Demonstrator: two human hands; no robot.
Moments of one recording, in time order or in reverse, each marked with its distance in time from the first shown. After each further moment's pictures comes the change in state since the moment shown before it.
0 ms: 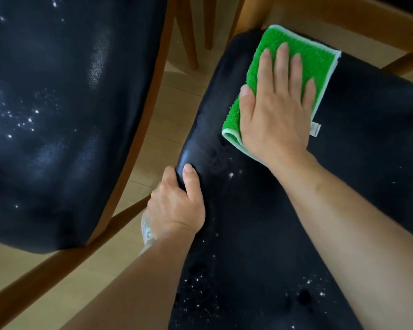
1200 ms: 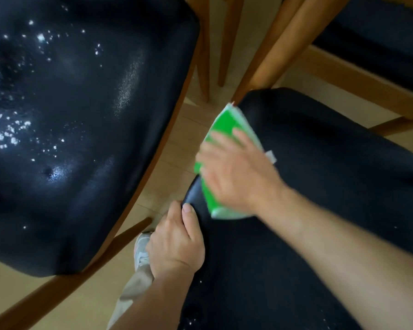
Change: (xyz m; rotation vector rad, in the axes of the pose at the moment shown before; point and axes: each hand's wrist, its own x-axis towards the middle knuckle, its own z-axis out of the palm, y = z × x) left_hand 0.000 0.005 -0.006 0.006 -0.059 -0.040; right_hand 0.010 -0.038 -0.013 -0.195 -0.313 -0.759
